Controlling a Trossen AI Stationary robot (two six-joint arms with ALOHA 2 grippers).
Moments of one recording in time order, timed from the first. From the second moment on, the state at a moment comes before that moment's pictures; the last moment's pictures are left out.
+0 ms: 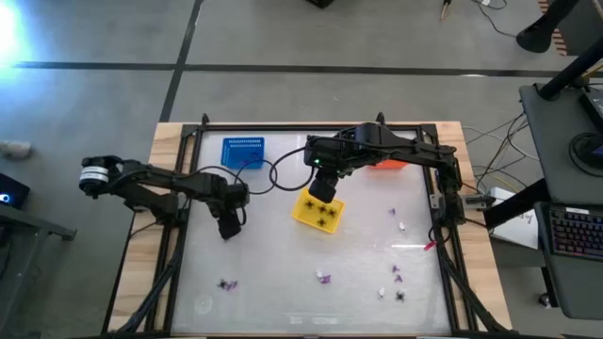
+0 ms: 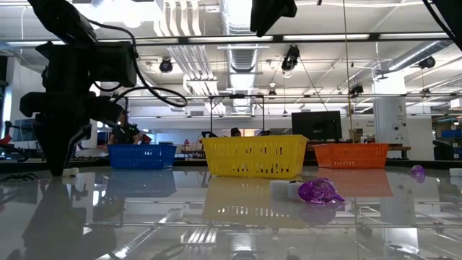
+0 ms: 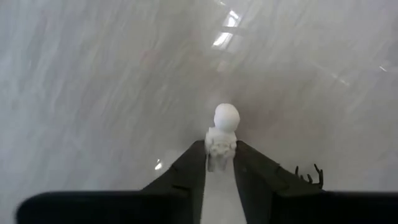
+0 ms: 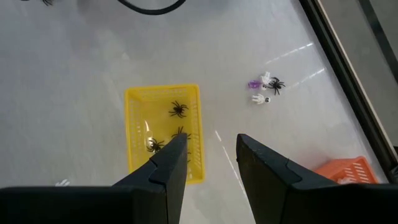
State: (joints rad) left arm 0.10 1.34 0.55 -0.74 0.11 -0.37; right arm -0.05 1.99 2.34 -1.54 0.19 0.35
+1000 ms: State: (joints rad) left arm 0.08 1.17 0.82 -0.71 0.17 -0.10; right arm -0.02 1.99 2.34 -1.55 0.00 0.38
